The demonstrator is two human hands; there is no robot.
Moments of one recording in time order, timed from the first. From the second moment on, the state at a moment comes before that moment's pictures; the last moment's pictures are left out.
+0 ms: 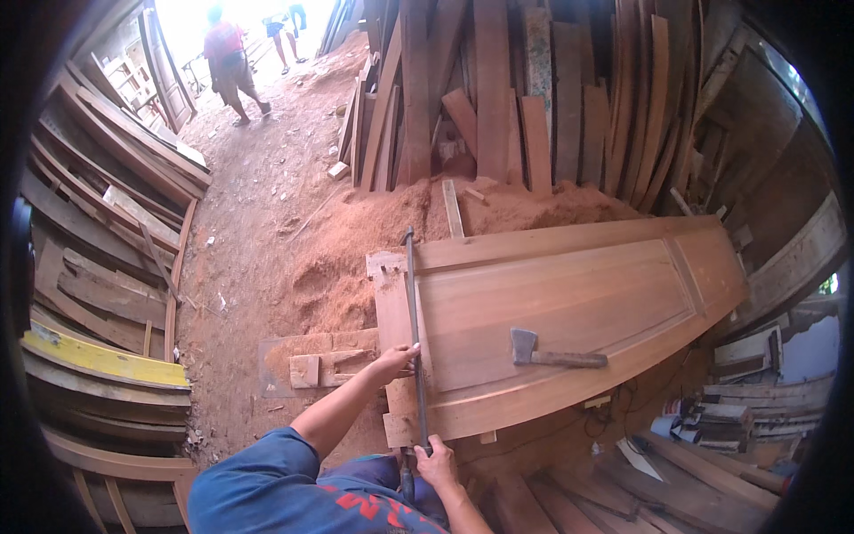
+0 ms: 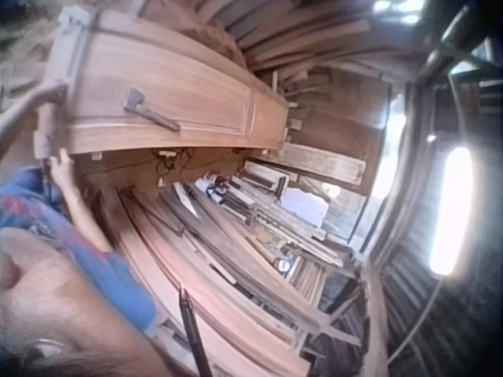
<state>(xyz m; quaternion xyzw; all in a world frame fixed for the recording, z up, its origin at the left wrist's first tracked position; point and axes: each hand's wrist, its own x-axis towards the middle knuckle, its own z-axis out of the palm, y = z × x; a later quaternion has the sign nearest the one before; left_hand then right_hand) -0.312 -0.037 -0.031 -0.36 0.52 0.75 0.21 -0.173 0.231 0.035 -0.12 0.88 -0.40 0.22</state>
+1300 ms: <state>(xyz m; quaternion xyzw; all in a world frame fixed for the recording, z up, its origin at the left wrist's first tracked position) -0.263 0.170 0.188 -0.08 0.41 0.89 0.20 -0.077 0.490 0.138 0.26 0.34 -0.88 0.22</state>
